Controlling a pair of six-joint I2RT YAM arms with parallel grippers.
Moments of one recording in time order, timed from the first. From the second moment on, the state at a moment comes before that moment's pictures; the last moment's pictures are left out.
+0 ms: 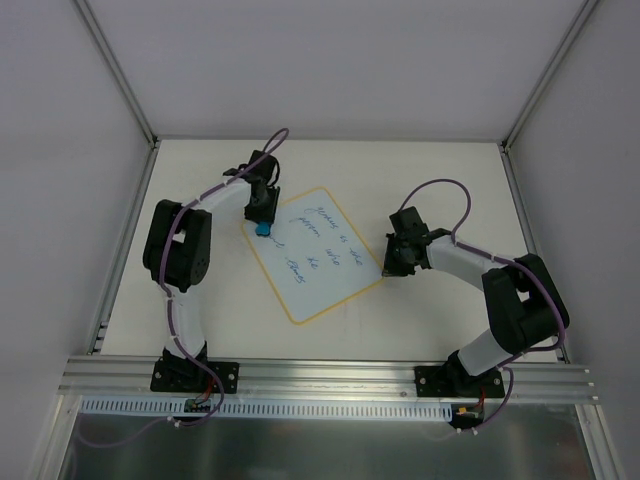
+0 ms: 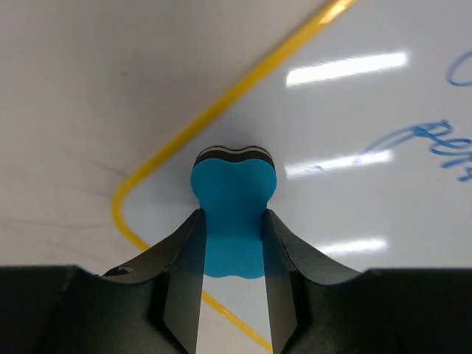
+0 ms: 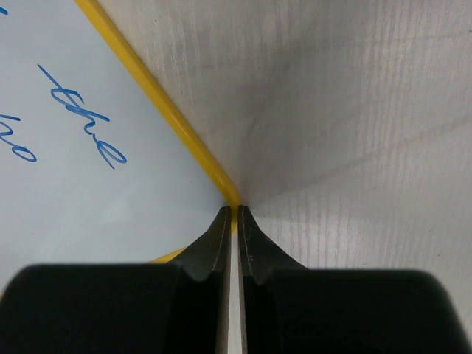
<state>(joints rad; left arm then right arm) -0.35 2.00 1.45 -0.58 -0.06 -0.14 0.46 1.56 0.82 -0.39 -0.02 0.57</state>
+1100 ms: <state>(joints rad) -0.63 1.93 1.34 -0.59 -0.03 -0.34 0.46 1.58 0.84 -0.41 -0.02 0.57</state>
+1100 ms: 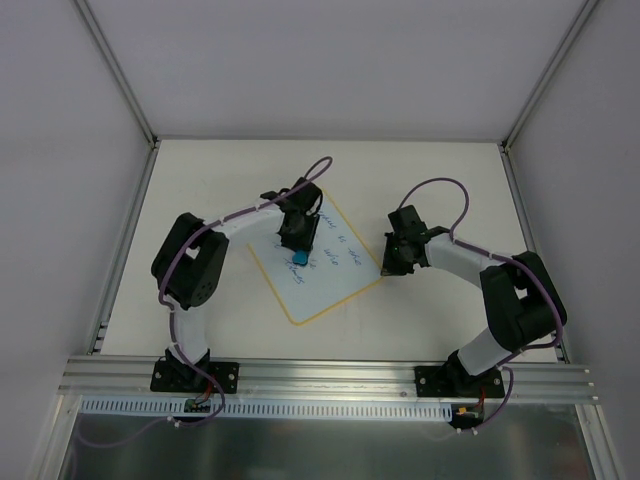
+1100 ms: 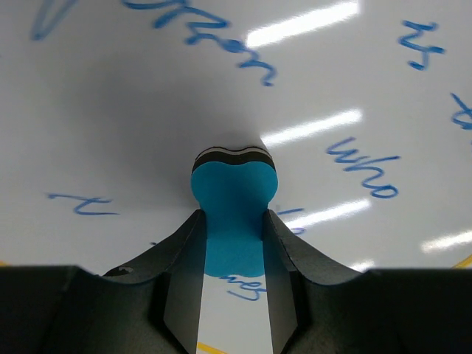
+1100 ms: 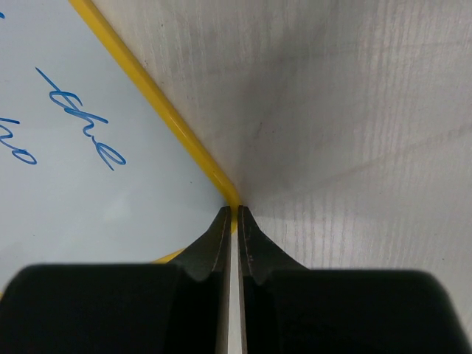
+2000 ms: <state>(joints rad) -0.70 1.91 1.32 -0.63 -0.11 -0.32 0.46 1.58 0.84 -0.40 -0.02 0.57</state>
